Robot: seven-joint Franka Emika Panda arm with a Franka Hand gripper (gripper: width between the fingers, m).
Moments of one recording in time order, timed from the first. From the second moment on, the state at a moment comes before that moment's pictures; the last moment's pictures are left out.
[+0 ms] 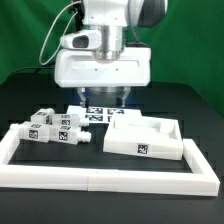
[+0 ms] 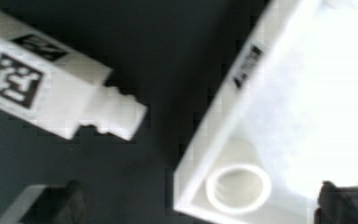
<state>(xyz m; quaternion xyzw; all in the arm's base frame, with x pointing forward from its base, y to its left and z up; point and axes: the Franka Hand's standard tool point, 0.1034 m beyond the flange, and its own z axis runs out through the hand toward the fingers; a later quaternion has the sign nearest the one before) 0.487 -0.031 0.081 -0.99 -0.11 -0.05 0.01</state>
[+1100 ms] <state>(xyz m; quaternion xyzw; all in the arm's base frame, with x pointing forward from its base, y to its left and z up) 0.475 -0.005 0.043 -1.00 0.00 -0.03 0.02</state>
